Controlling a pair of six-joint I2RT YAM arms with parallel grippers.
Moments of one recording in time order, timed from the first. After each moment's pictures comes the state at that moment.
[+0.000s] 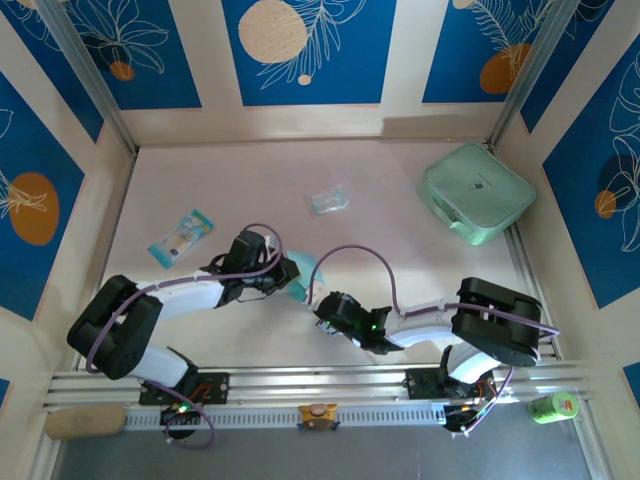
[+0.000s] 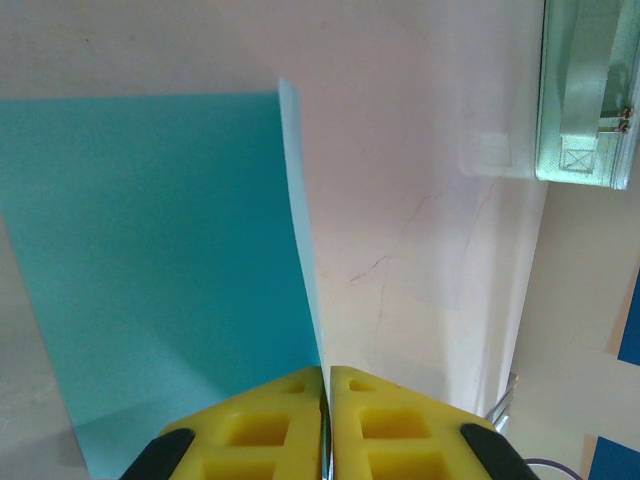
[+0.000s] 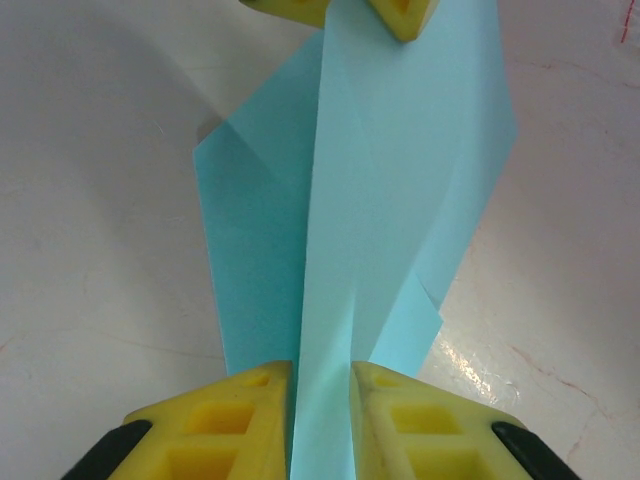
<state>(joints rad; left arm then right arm) -0.59 1.45 0.57 0.17 0.42 -1.09 1.20 1.52 0.48 0.25 0.46 0.04</state>
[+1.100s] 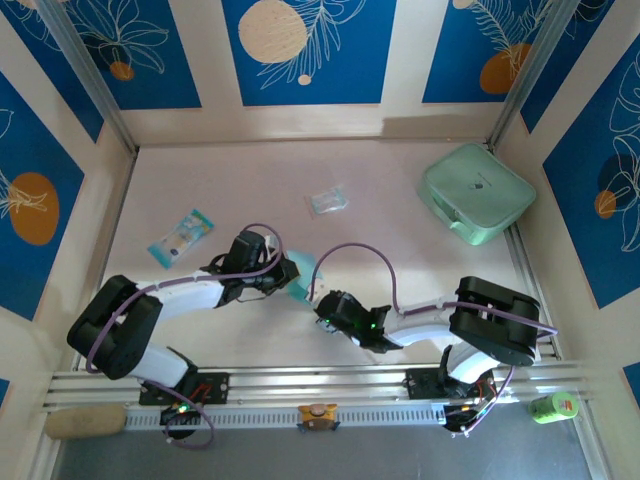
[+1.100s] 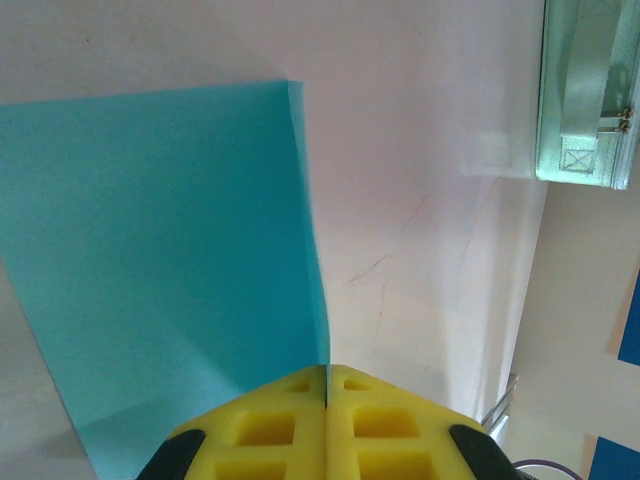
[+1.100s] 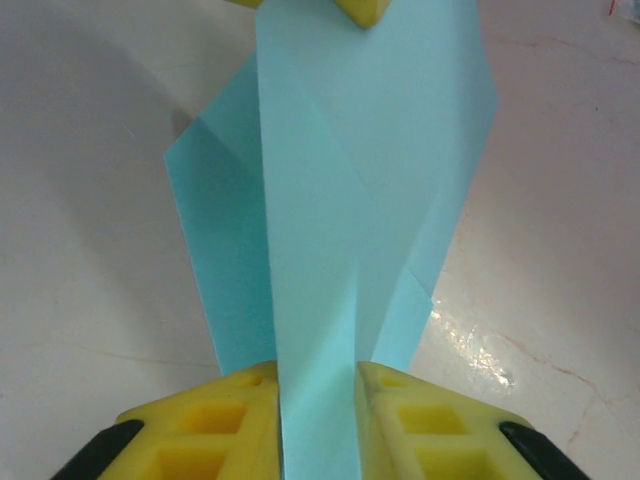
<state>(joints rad) -0.59 1.45 0.57 0.17 0.42 -1.09 1.17 1.53 0.49 0.24 0.46 0.09</state>
